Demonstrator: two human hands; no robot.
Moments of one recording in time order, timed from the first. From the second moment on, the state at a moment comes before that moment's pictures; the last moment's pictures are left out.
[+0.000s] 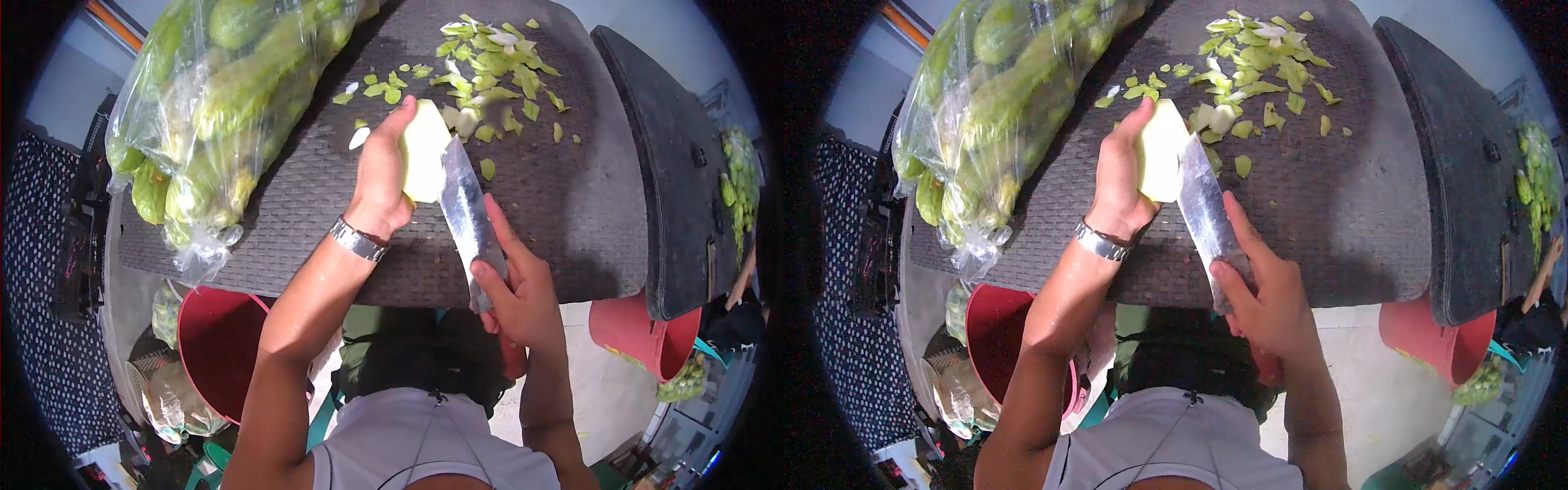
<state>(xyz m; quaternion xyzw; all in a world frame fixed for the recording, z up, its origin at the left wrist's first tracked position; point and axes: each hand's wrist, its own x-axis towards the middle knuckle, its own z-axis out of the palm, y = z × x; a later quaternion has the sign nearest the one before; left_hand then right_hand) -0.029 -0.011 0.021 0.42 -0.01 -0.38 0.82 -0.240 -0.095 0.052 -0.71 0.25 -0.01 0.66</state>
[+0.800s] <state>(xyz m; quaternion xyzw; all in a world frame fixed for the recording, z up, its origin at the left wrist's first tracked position) -0.038 -0.021 0.019 0.47 -0.02 -0.35 0.81 -0.233 -0.100 0.032 -0.60 0.23 -0.03 0.77</state>
